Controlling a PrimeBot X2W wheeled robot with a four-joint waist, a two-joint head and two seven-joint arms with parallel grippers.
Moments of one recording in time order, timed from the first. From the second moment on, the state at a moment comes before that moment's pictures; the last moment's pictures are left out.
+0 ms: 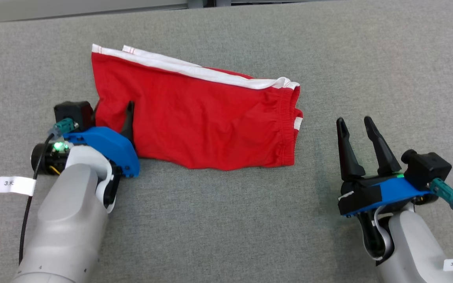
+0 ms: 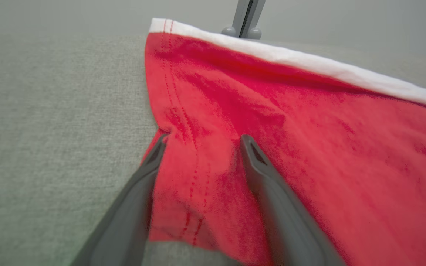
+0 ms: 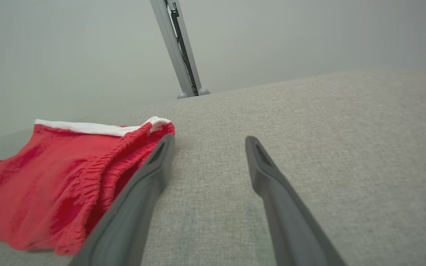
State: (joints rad) left arm -0.80 0.14 -0.27 1.05 -0.40 -0.13 -0.17; right arm -0.38 -0.05 0.07 0.38 0.31 0.13 -0.26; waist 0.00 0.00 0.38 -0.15
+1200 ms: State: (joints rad) left arm -0.22 0.08 -0.23 0.69 -0.40 -0.06 -0.26; right arm -0.25 -0.05 0.12 0.50 0.25 0.13 -0.26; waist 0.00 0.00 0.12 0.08
